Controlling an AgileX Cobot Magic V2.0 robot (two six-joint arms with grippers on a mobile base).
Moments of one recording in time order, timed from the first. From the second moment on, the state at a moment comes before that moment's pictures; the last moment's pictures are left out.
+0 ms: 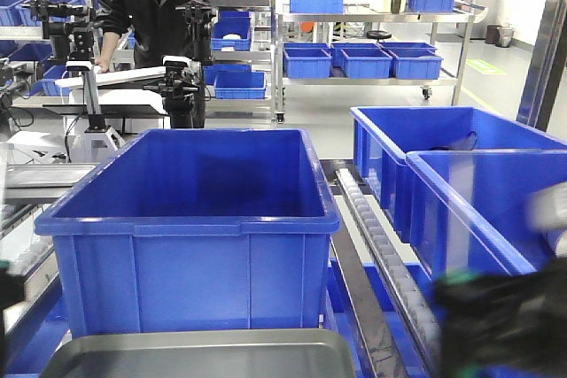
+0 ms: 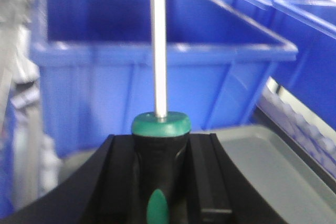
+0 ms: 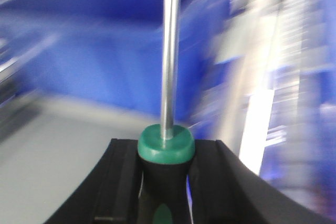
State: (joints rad) left arm -0.21 0.83 -0.80 -0.44 0.52 0.15; right arm 0.43 0.98 -0.85 0.28 0.43 -0.06
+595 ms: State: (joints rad) left arm -0.21 1.13 -0.80 -0.52 0.64 0.17; right arm 0.66 1.41 -0.85 0.52 0.21 -0.08
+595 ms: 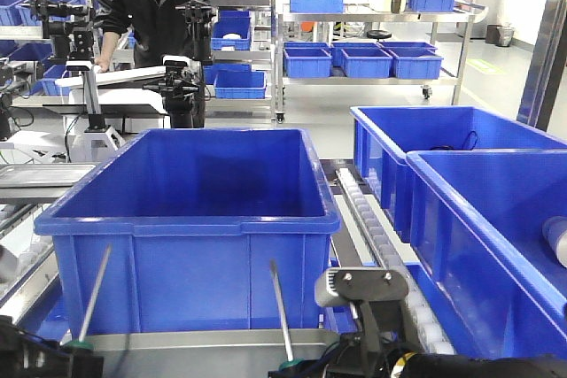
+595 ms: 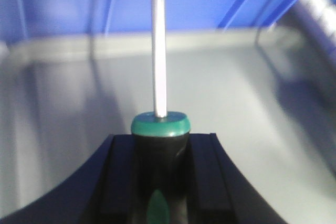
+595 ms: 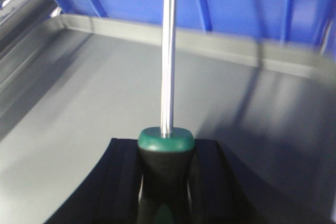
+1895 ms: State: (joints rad) left arm -0.21 0.78 -0.91 -0.49 0.58 0.22; right arm 0.66 1.10 -0.85 0.51 0.08 -0.19
